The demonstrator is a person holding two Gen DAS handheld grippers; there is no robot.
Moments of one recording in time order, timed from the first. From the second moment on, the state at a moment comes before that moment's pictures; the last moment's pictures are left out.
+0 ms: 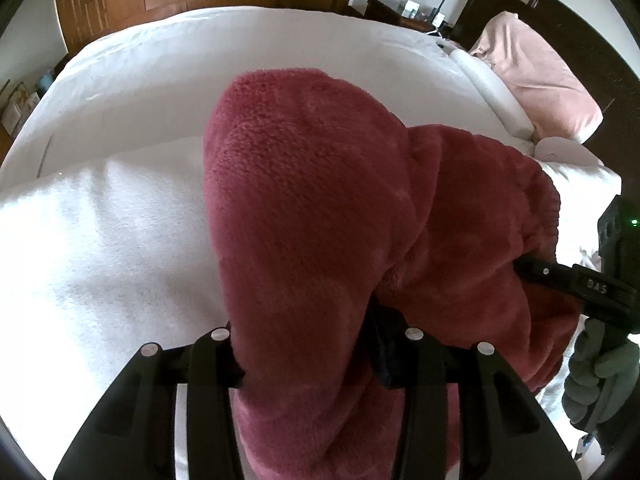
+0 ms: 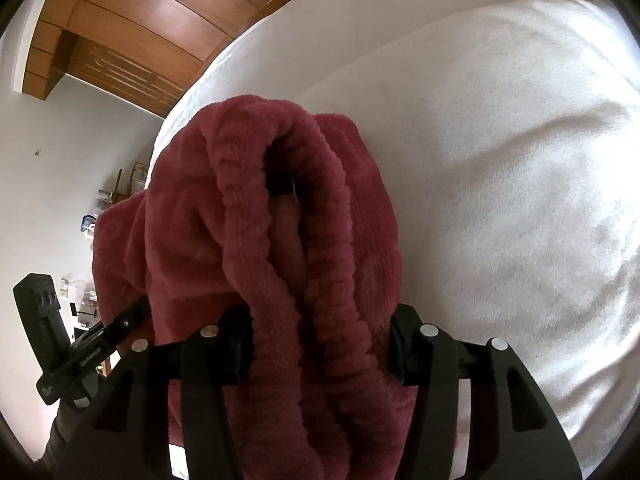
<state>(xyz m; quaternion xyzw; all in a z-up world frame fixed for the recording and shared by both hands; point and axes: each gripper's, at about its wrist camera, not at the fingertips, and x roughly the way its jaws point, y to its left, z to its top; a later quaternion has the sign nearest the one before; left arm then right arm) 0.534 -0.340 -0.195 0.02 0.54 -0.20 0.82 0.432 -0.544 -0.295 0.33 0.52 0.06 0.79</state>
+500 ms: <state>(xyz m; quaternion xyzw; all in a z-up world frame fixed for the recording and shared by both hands) 0.537 -0.339 -0.205 0.04 0.54 -0.15 0.82 0.438 -0.495 -0.258 0.25 0.52 -0.01 0.81</state>
